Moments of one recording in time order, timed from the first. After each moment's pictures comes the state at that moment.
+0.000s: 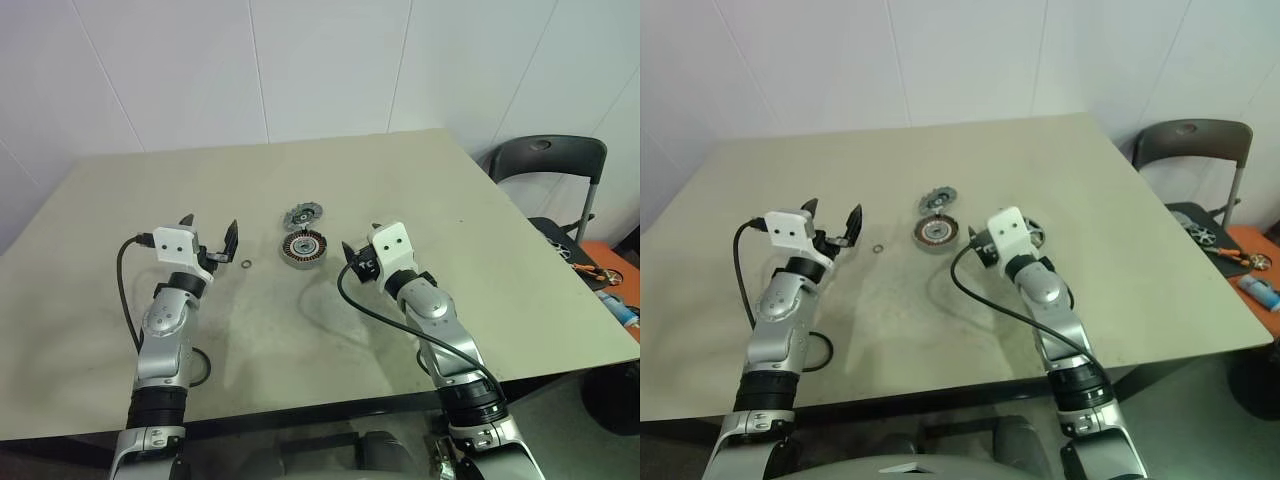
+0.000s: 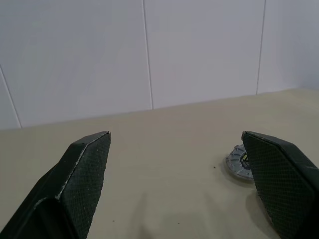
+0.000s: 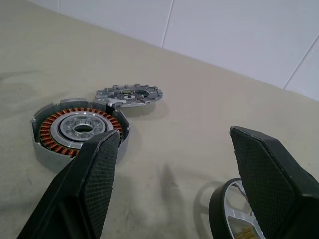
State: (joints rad) left arm -0.25 0.23 0.17 0.16 -0.19 -0.11 -0.25; right arm -0.32 -0.15 0.14 -0.03 -0.09 0.29 0.24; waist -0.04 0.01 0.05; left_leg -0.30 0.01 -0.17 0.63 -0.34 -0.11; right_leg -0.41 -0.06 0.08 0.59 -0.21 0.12
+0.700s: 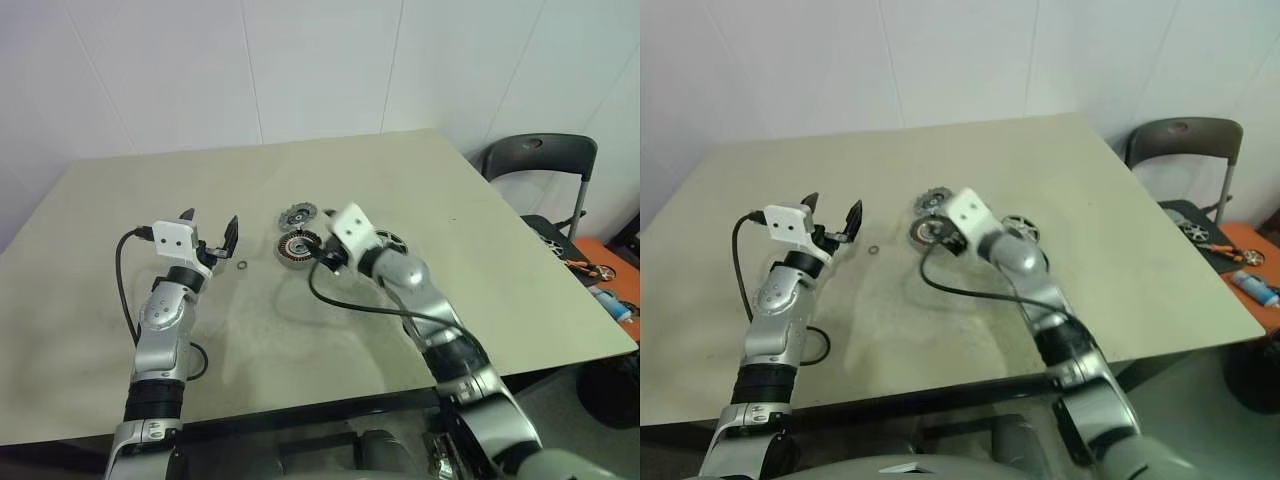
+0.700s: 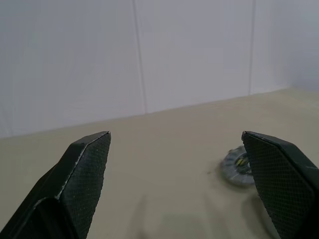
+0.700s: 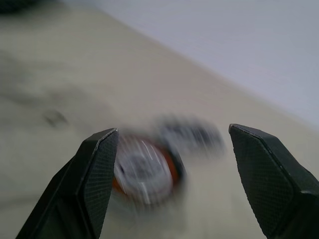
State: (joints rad) left arm -0.29 0.24 0.17 0.18 -0.20 -0.12 -0.27; right arm -0.68 -0.16 0.27 0.28 -0.06 0.12 0.56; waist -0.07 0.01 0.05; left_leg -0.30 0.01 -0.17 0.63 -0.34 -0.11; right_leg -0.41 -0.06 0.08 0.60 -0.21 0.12
